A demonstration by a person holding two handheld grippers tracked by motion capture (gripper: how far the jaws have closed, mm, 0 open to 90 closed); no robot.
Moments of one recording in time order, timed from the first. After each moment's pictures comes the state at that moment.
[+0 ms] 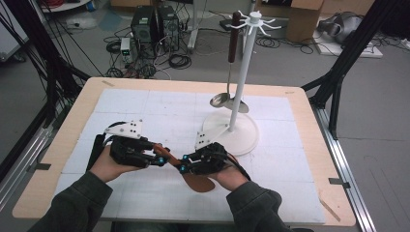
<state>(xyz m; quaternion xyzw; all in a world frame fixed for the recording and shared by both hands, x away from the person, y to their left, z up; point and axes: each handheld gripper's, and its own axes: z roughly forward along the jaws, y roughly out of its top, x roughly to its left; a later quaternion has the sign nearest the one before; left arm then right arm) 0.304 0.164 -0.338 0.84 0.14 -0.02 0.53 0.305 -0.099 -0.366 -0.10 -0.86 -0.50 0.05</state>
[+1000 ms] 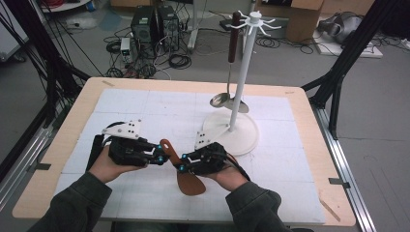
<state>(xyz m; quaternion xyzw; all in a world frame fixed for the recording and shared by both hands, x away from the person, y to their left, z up) 0.301 0.165 -0.335 0.83 0.13 -0.01 0.54 0.303 -0.098 -0.364 -0.10 -0.86 -0.50 0.05</state>
